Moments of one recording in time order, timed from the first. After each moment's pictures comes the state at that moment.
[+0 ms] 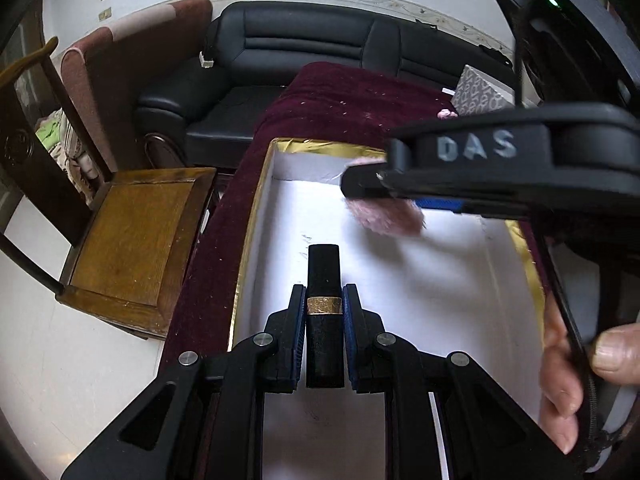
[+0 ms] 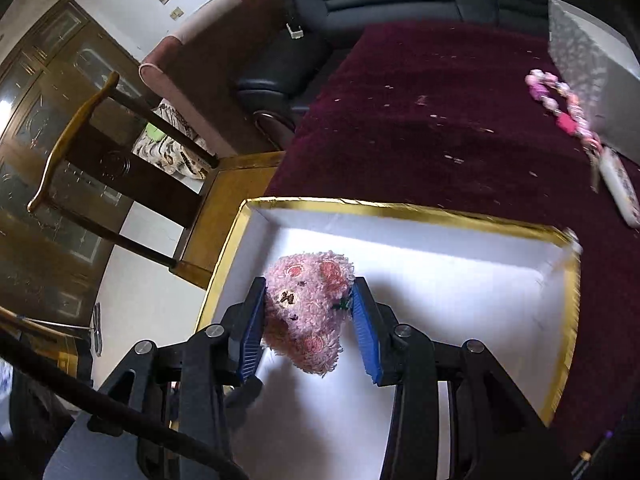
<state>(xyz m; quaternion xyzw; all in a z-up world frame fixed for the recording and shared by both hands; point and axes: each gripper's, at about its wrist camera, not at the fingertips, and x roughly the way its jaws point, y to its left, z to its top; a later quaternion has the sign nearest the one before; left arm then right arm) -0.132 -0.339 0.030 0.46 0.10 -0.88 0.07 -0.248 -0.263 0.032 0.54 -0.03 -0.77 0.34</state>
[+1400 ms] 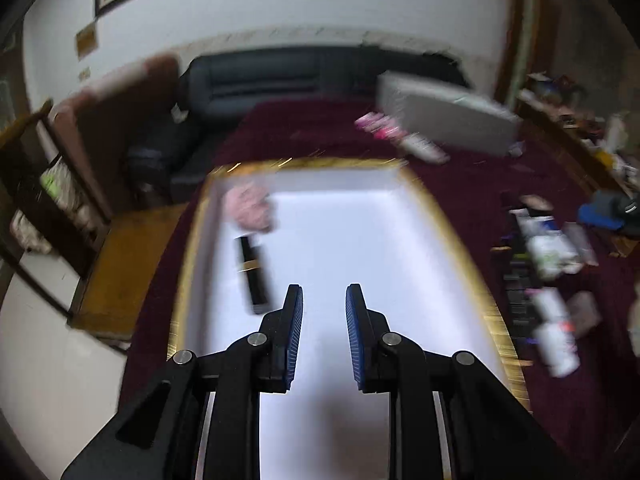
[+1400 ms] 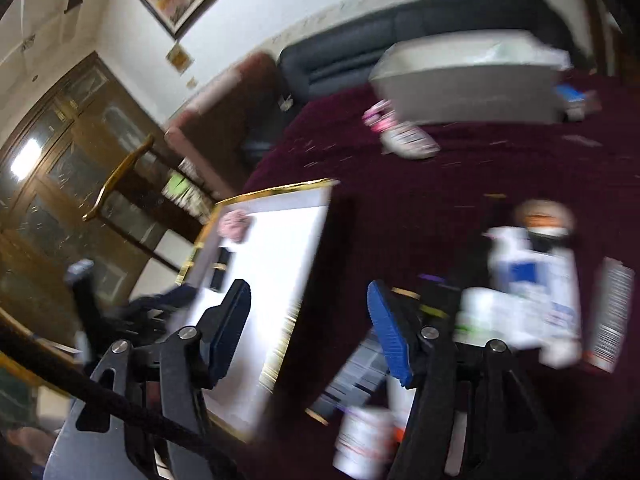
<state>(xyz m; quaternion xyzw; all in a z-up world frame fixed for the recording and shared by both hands) -0.039 -0.236 0.074 0.39 0.02 -0.92 0.01 -0.128 0.035 0.096 0.43 -0.11 -0.83 0.34</state>
